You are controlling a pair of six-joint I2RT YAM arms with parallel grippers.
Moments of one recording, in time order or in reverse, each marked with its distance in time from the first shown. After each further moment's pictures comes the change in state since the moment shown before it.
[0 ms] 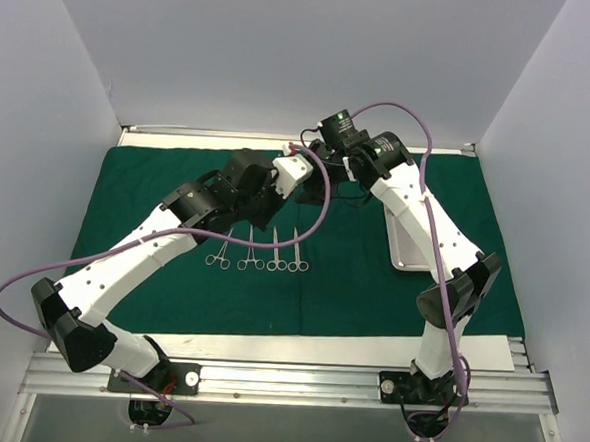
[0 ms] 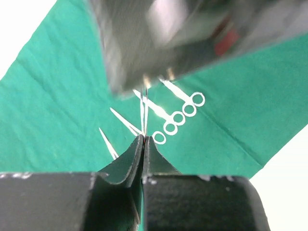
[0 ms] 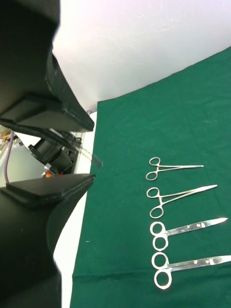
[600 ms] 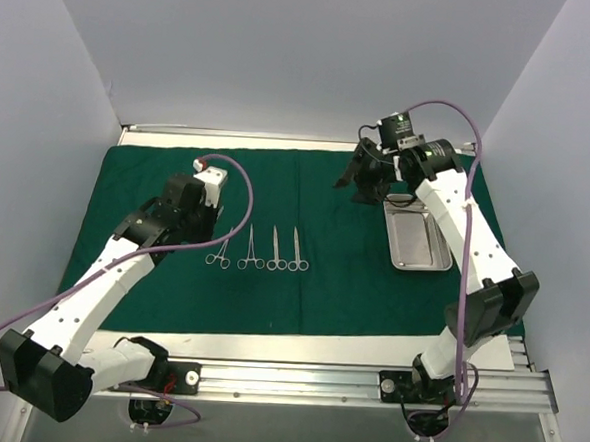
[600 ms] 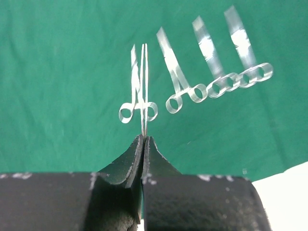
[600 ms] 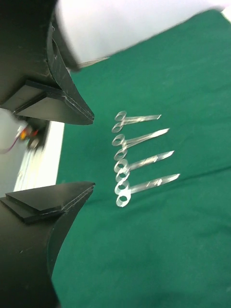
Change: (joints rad) left arm 0.341 -0.292 -0.433 0.048 0.033 -0.235; right arm -0.237 -0.145 -0.221 0.060 0.012 -0.257
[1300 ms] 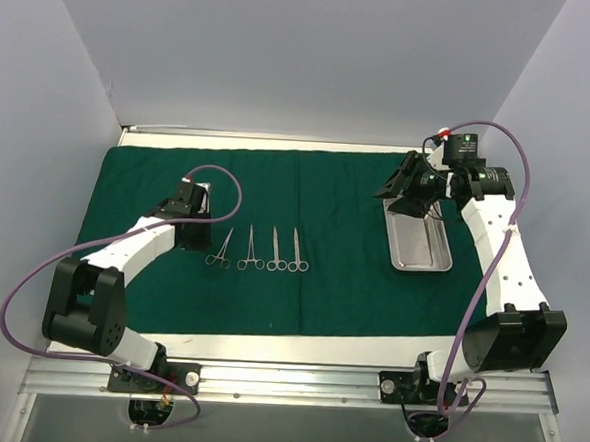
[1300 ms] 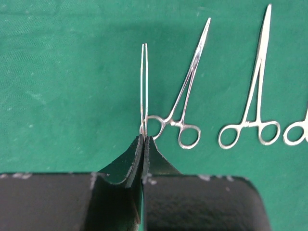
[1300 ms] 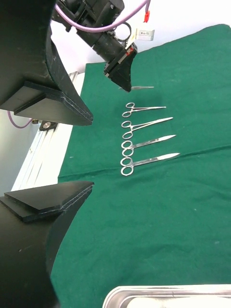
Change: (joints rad) left arm 0.207 0.327 -0.206 0.247 0.016 -0.181; right arm -0.327 -0.237 -0.336 0.109 -0.308 -0.271
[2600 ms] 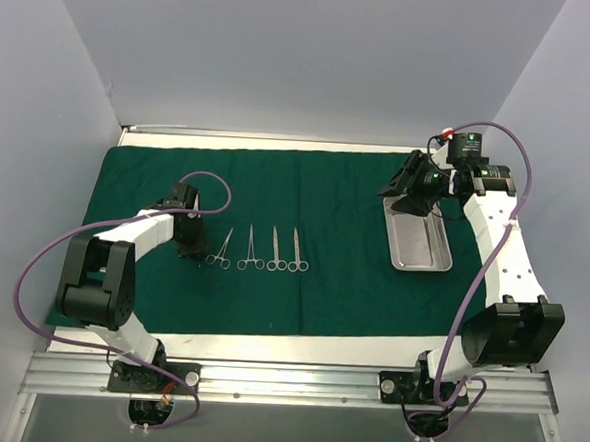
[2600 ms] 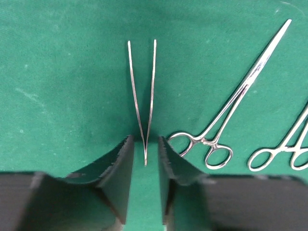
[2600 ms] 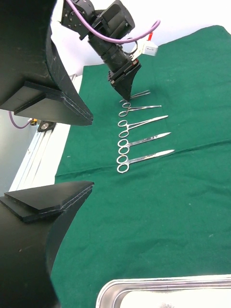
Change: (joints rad) left arm 0.099 0.164 0.017 -0.005 0.055 -0.054; right arm -0.050 0.031 0.000 0.012 -0.034 -0.019
